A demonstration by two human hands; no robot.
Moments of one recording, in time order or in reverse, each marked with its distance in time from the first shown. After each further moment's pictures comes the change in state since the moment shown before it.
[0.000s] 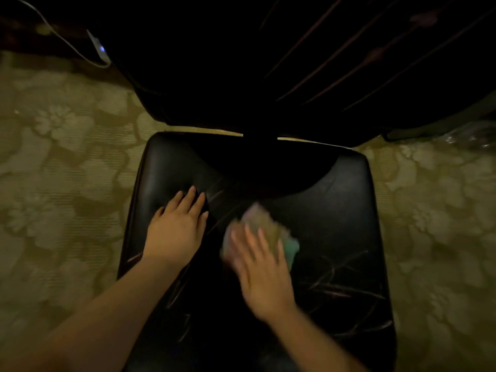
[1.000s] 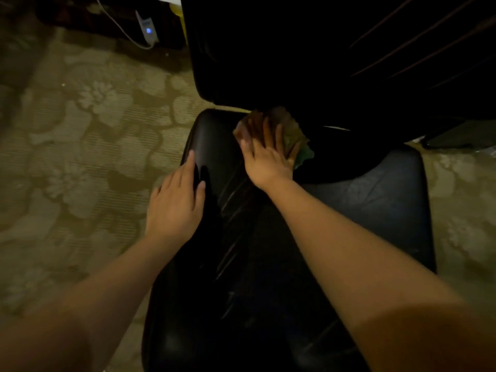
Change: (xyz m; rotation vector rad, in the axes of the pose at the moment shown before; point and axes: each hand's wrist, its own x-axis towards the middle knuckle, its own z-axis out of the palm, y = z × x) left_hand -0.022 -0.066 0.003 -0.244 0.247 -0.171; right_hand 0.173 -0.050 -0.010 0.027 -0.108 0.143
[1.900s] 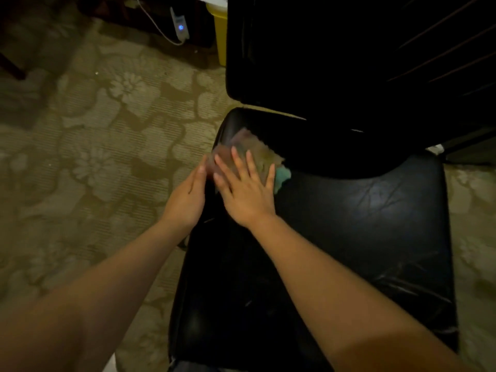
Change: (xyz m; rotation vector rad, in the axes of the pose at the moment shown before) left_hand -0.011 -0.043 -0.001 -0.811 -0.075 -0.259; right_hand -0.074 -0.068 0.036 -0.040 -0.094 -0.268
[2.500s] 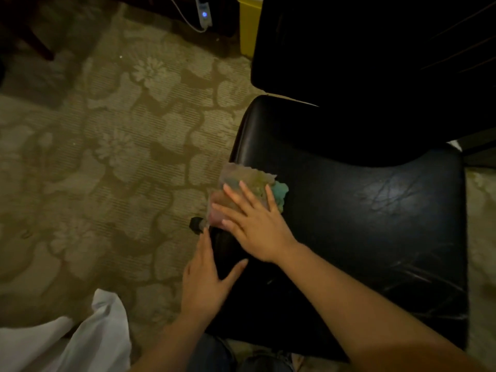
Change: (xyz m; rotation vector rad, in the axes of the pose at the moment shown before) left_hand -0.145 -0.073 0.025 0.339 0.023 -0.159; right_hand -0.070 -0.015 0.018 -0.161 -0.169 -0.404
